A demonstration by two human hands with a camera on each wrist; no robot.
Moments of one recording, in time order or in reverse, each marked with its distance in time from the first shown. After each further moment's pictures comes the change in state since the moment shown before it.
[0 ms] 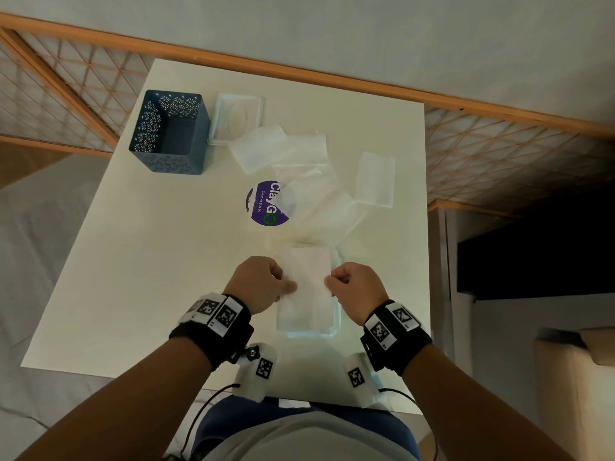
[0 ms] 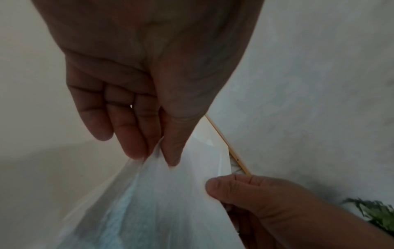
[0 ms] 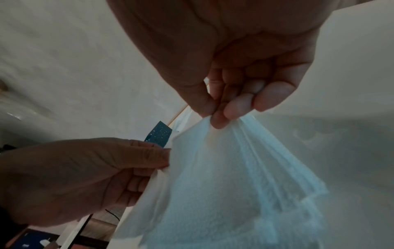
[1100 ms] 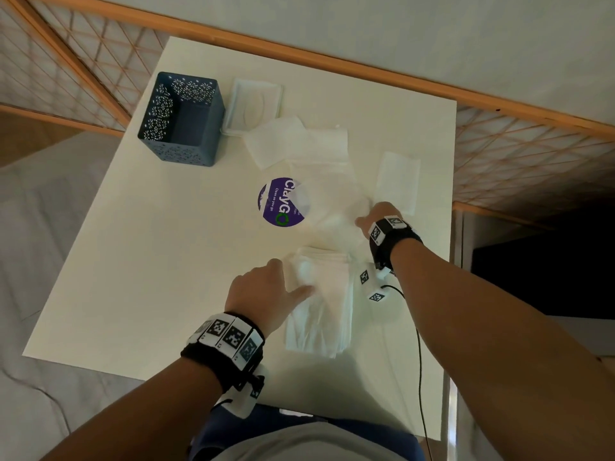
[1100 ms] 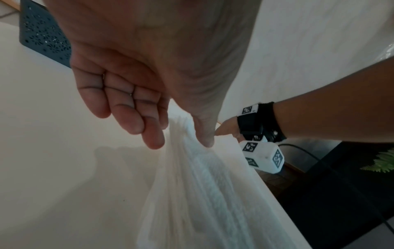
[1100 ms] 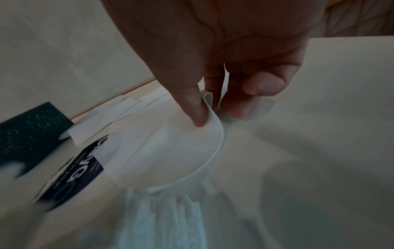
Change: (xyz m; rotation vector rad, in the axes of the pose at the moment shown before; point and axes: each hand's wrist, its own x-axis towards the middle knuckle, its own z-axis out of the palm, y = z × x) left_hand -0.005 0.002 0.006 0.454 0.178 0.037; right_hand 0.180 -0.027 -0.039 -0.478 0.068 0.168
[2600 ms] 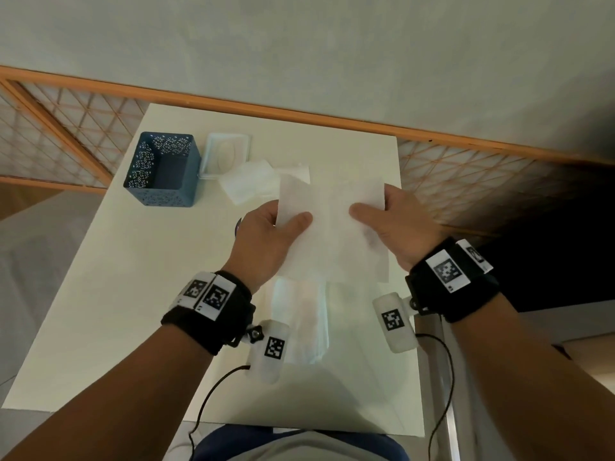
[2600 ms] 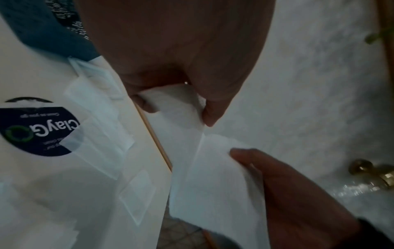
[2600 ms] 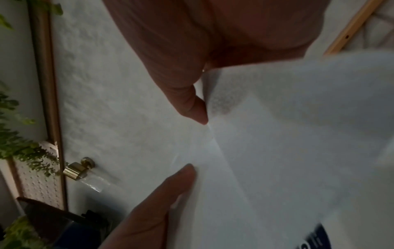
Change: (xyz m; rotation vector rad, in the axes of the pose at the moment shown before) left_hand -0.012 0.081 -0.100 -1.070 0.118 0.289; right_hand -0.184 0.012 -0.129 0.859 0.105 -0.388
